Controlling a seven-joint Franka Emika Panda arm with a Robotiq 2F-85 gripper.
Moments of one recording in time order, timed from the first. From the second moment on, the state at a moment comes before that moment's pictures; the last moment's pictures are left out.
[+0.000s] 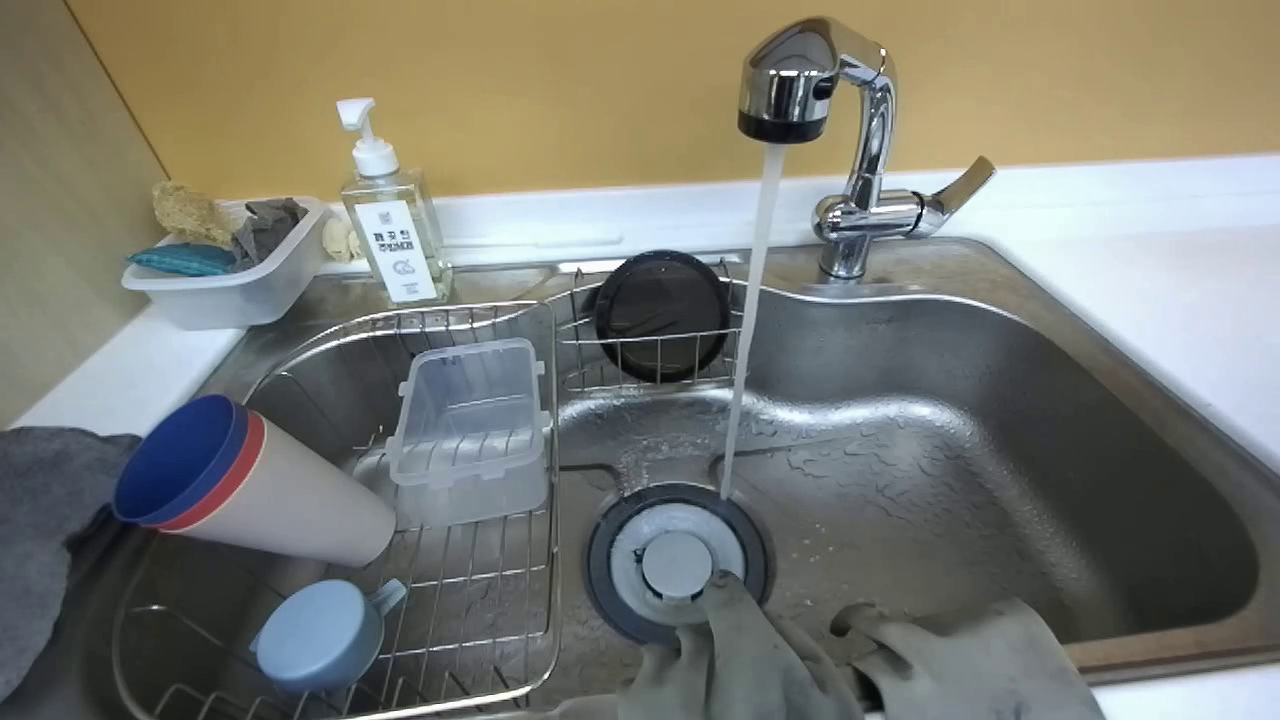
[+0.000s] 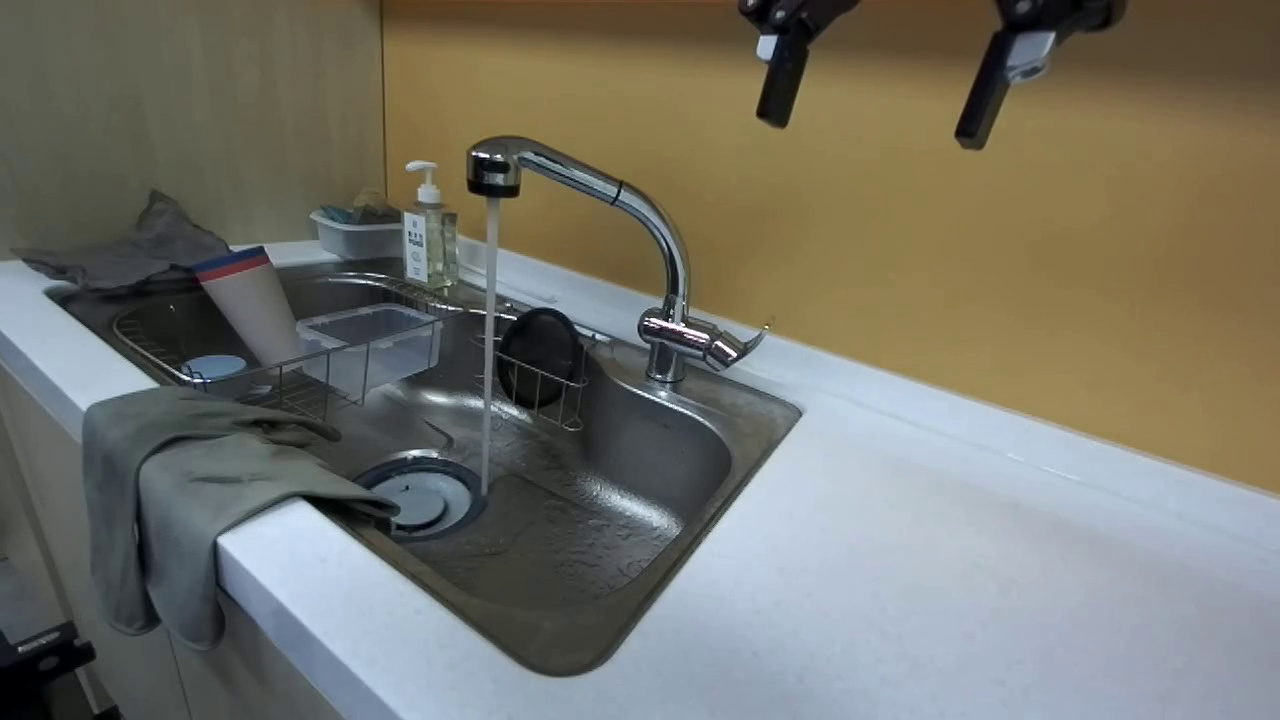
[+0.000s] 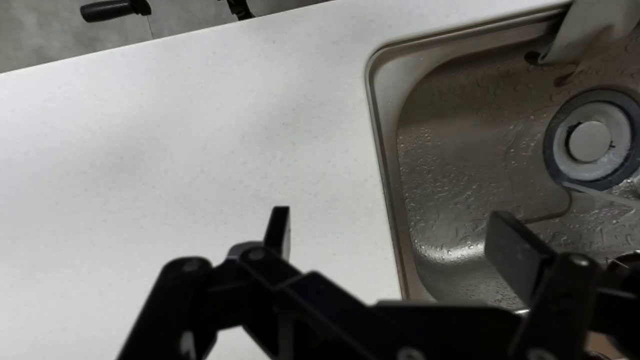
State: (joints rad) arm -0.13 -0.28 -0.14 -2.05 -0.06 1.66 -0.05
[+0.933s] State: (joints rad) arm -0.04 -0.06 -0.08 -2.12 0.10 2.10 -0.11
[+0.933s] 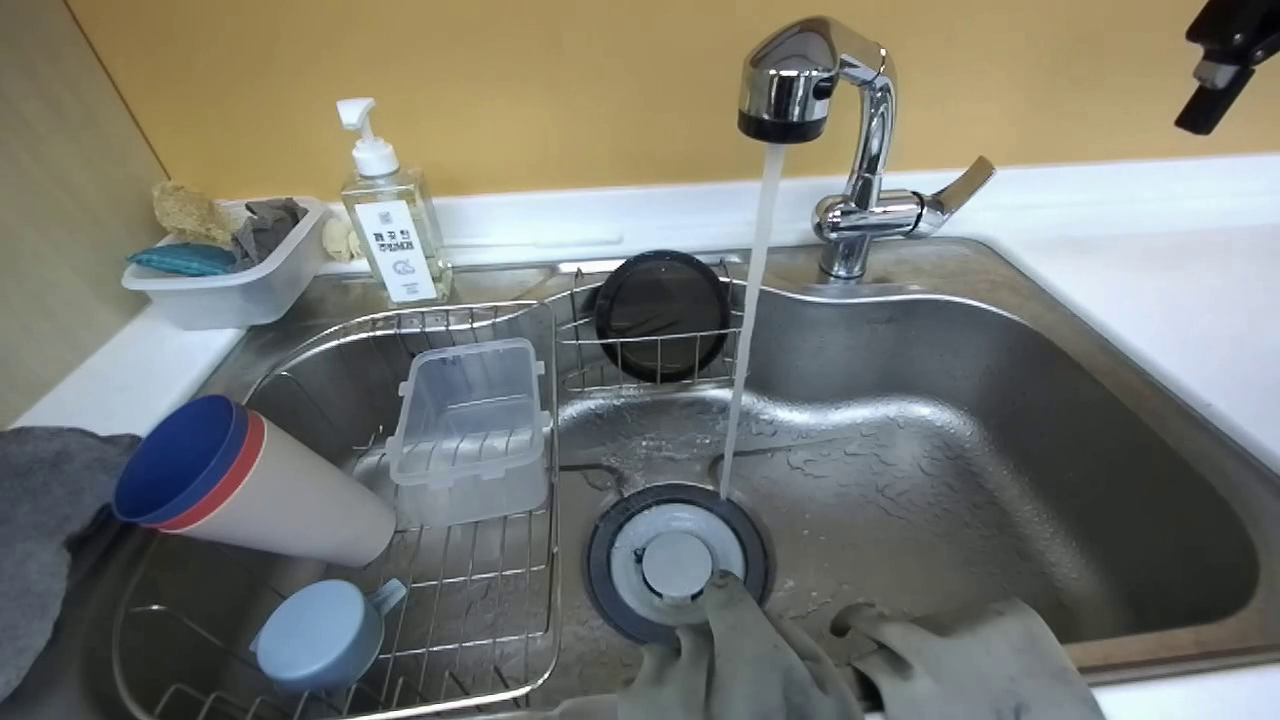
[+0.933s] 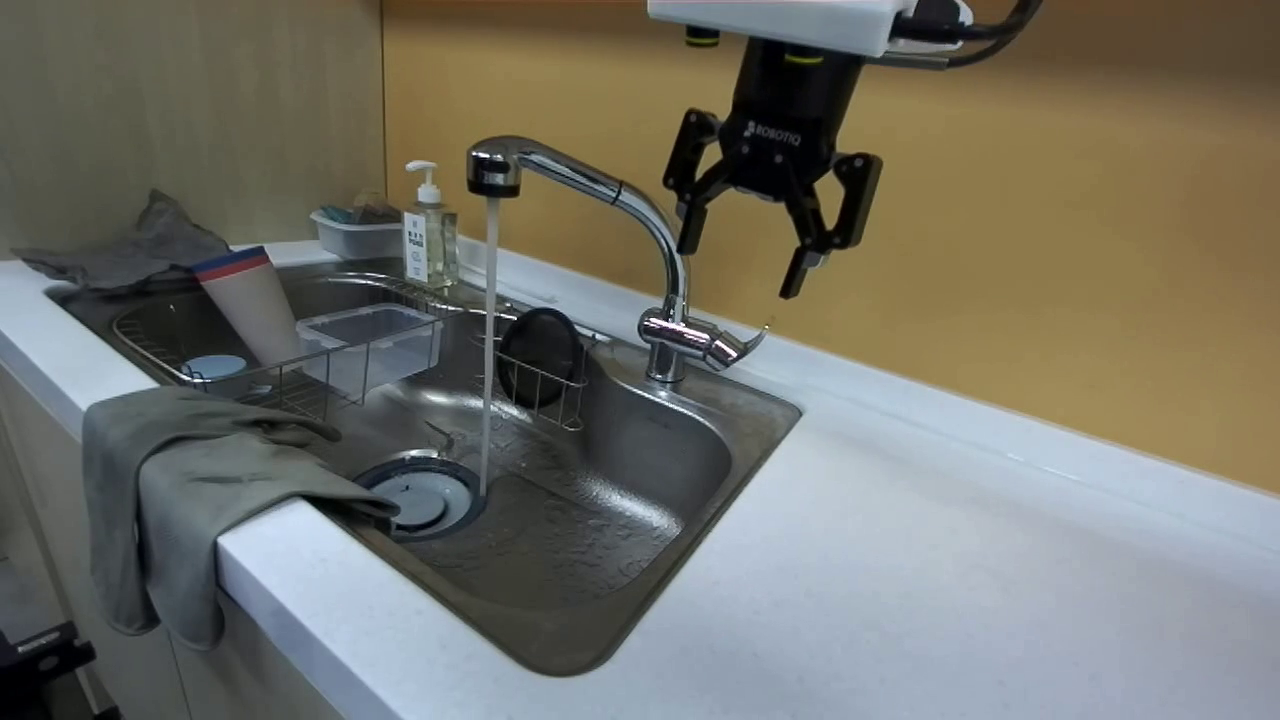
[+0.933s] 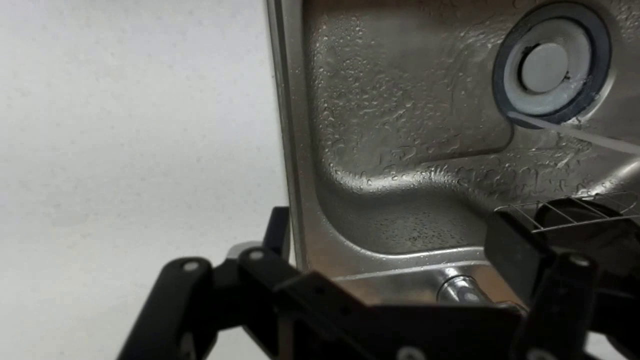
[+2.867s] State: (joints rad) arm -0.06 0.32 0.05 -2.00 0.29 2.70 -0.19
